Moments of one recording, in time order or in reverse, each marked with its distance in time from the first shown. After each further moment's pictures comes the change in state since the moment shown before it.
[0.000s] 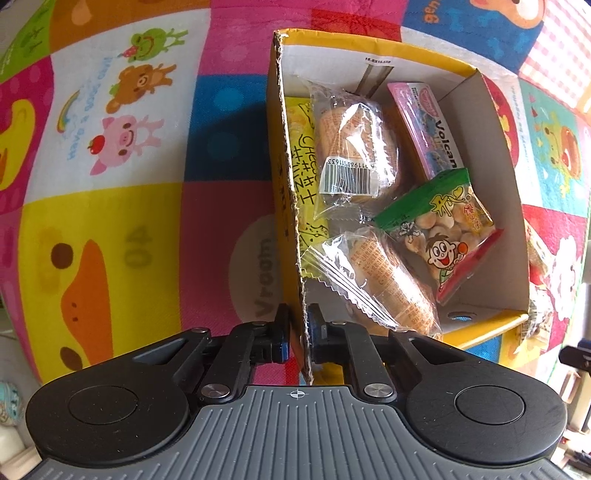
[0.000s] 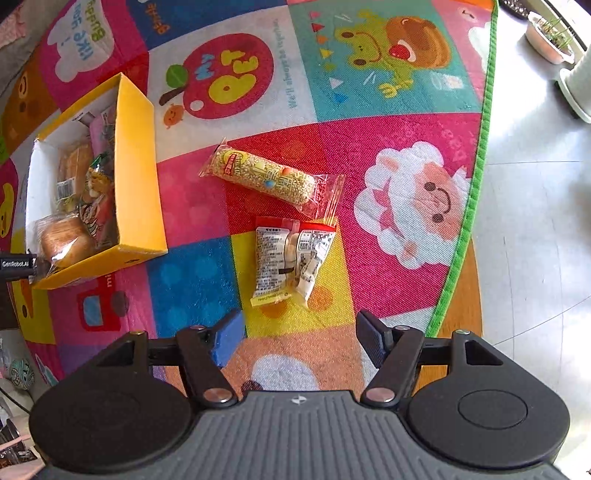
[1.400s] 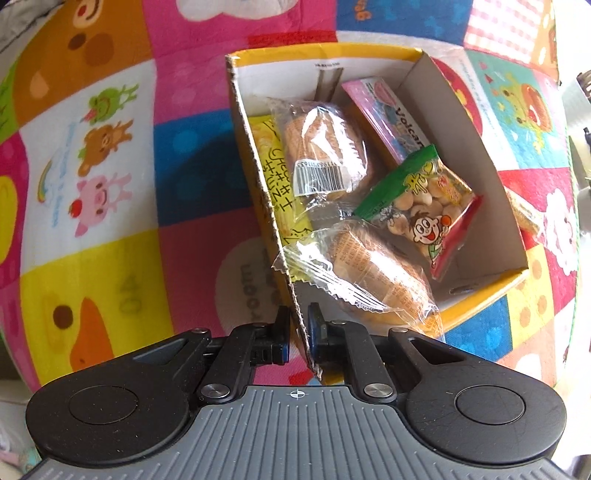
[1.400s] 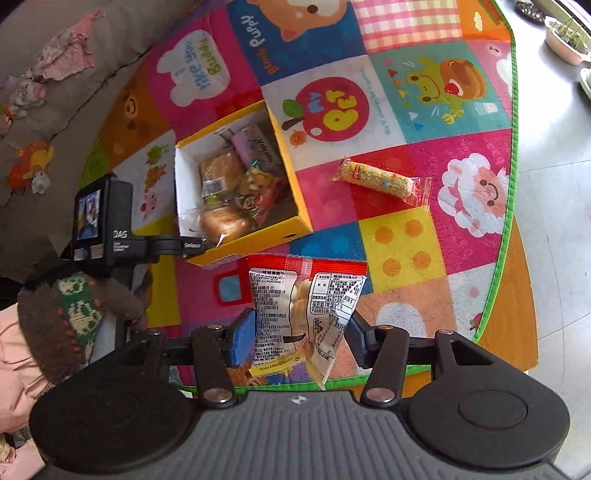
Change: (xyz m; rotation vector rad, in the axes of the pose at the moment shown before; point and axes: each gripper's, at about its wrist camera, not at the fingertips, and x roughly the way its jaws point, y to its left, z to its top) left arm -0.010 -0.025 -0.011 0.226 -0.104 -0.003; right arm -0.134 0.092 -0.081 0.029 -0.115 0.163
